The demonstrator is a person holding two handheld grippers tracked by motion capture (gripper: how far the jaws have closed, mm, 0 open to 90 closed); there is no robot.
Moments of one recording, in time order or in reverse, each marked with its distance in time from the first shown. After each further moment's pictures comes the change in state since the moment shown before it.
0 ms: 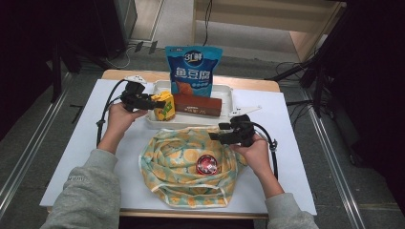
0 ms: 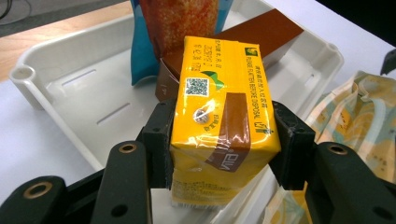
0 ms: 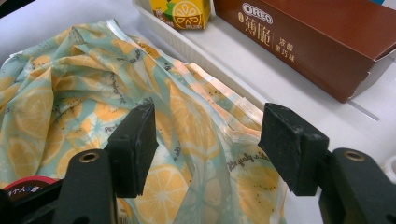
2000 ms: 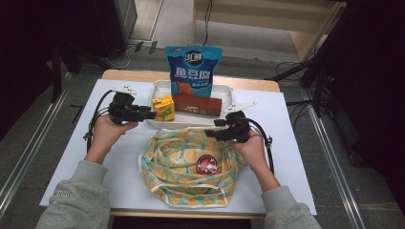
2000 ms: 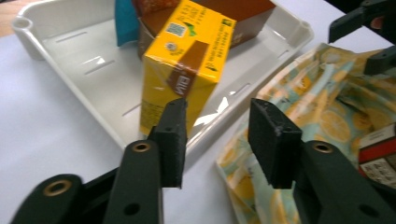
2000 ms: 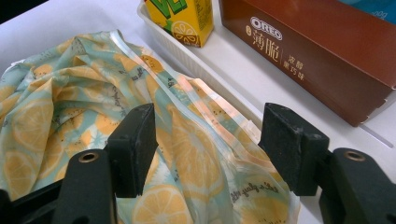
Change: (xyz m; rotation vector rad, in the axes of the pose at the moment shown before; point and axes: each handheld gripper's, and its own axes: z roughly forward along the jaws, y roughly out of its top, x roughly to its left) left arm -0.036 -0.023 -0.041 0.038 0.023 -0.029; right arm -0.001 0.012 0.012 -0.005 0.024 -0.021
